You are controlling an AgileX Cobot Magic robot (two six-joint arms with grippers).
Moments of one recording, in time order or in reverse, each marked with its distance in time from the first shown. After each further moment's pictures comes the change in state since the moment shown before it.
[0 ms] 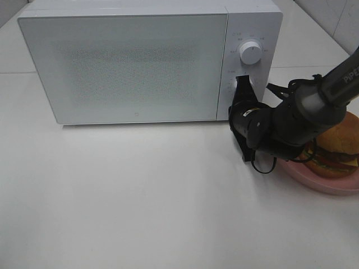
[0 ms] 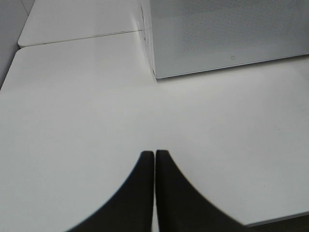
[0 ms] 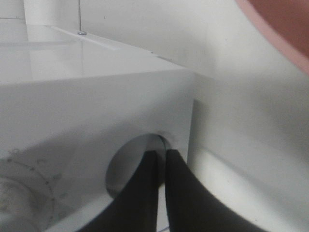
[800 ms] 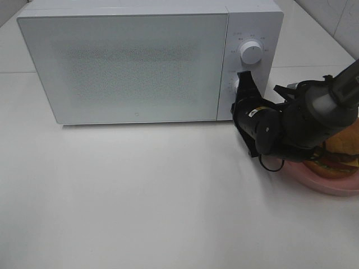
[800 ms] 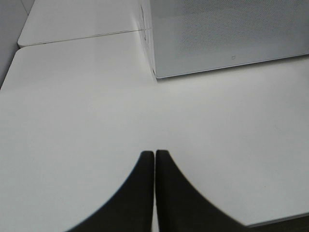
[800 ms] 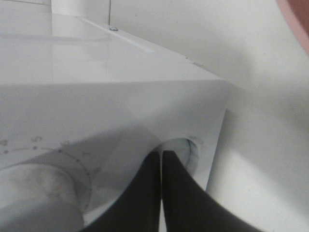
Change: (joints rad) left arm 0.000 0.000 0.000 0.001 0.000 0.000; right arm -0.013 -0.039 0.064 -0.116 -0.081 0.003
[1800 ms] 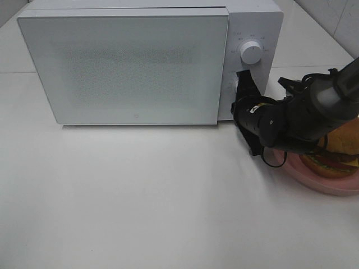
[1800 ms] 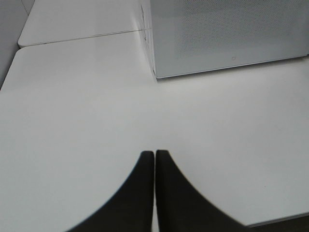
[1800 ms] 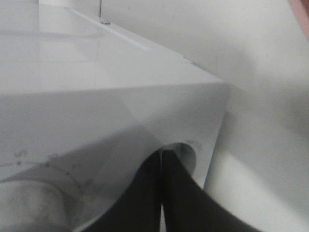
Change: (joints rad) left arm 0.000 0.000 0.000 0.000 0.000 0.000; right arm -0.038 -0.001 -0.031 -0.055 0.095 0.001
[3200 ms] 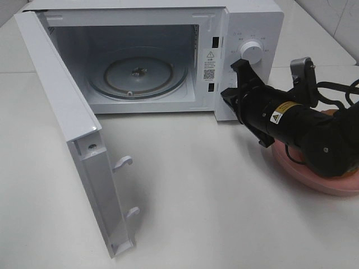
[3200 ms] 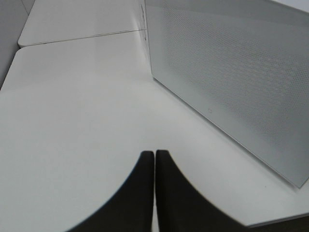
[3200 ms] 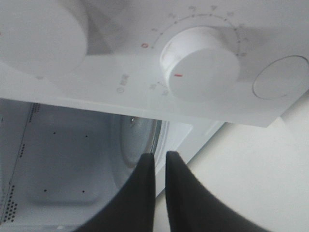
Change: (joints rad) left arm 0.000 0.000 0.000 0.000 0.000 0.000; right arm -0.010 -0.225 0.280 -0.518 -0.211 0.070
